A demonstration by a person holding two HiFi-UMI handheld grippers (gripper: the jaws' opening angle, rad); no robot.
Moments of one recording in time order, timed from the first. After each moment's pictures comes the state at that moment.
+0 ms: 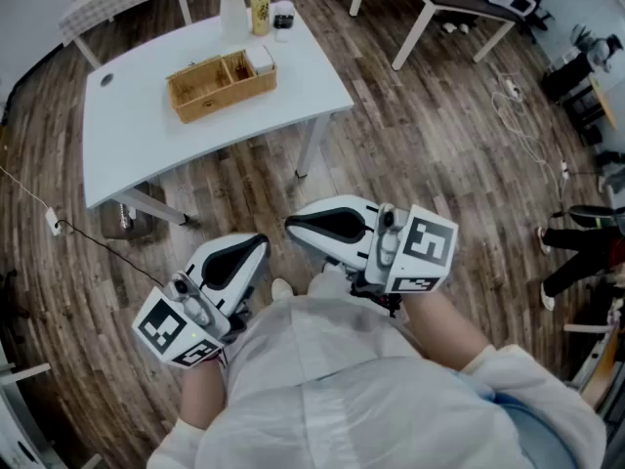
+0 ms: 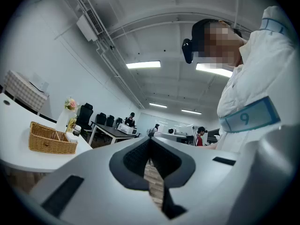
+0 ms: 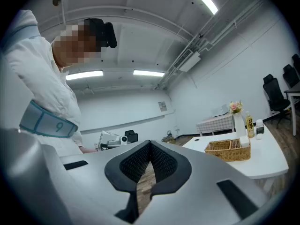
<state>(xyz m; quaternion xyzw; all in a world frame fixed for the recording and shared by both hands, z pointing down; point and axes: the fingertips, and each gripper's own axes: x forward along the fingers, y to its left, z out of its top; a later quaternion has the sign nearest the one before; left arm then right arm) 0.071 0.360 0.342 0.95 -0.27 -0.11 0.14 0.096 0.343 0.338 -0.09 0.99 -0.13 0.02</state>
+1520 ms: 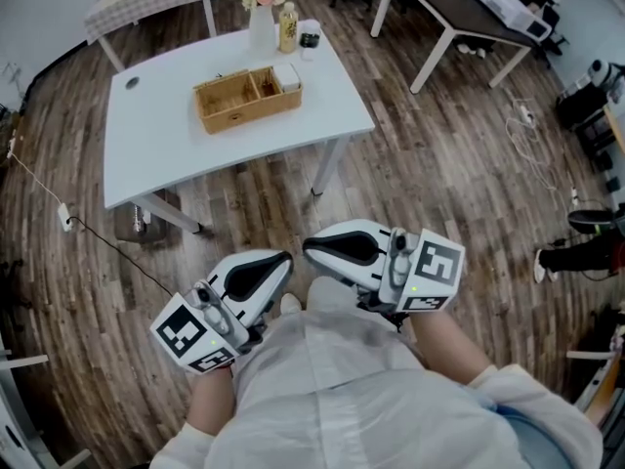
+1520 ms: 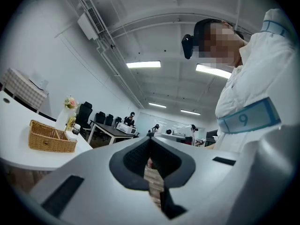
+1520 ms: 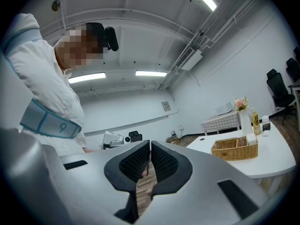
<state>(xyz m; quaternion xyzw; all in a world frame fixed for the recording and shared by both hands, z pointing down) 0.066 0.365 0.344 0.95 -0.27 -0.11 0.15 0.084 0.351 0.344 -0.06 0.99 -0.14 0.03</state>
